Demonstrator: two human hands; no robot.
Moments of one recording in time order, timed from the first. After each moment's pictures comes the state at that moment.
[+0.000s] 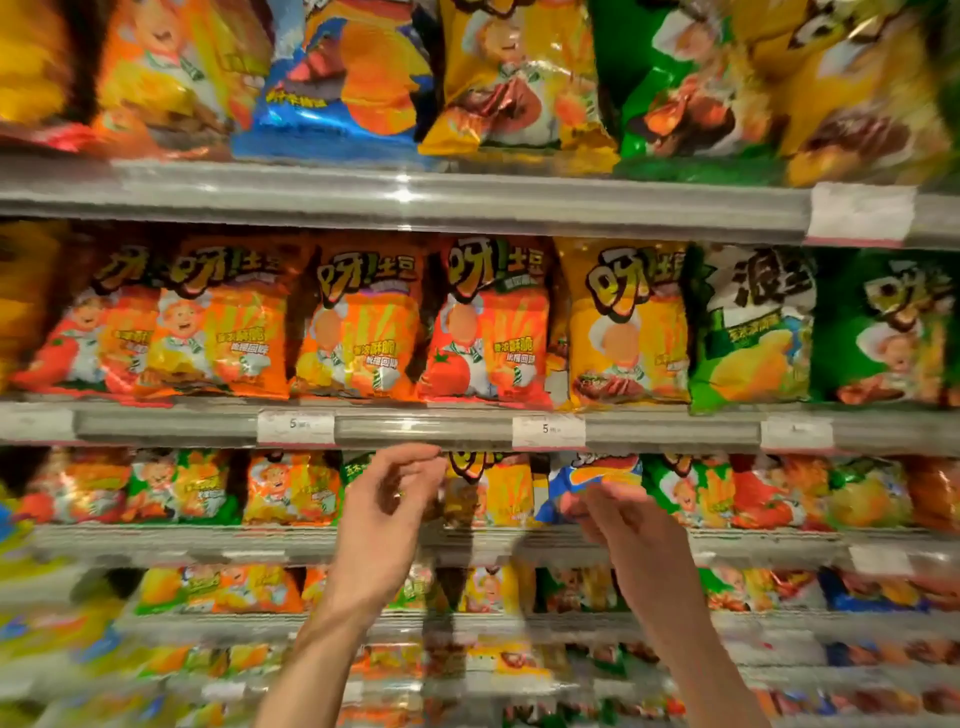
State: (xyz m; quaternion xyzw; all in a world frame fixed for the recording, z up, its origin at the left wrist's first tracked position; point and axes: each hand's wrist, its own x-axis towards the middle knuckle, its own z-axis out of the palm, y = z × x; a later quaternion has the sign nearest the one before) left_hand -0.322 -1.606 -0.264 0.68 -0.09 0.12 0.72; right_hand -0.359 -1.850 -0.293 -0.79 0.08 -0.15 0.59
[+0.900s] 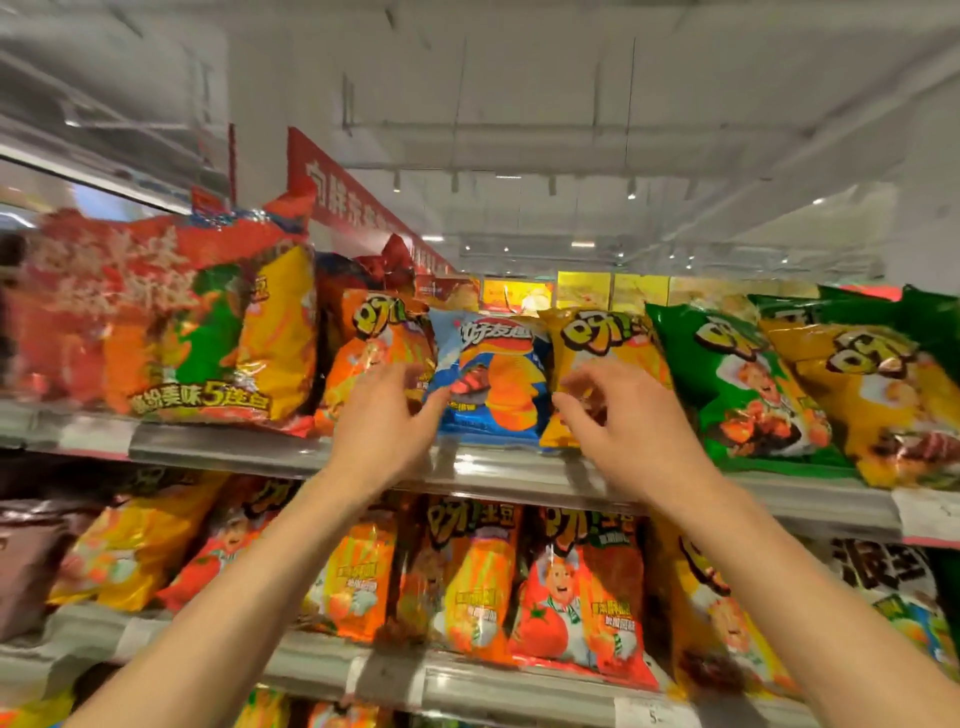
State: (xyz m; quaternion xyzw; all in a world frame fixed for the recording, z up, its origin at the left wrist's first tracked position) left_hand -0.203 -1.503 0.008 0.85 -0.08 0.42 0.30; right_hand -0.248 -1.745 0.031 -0.86 -0.18 -0.44 0.18
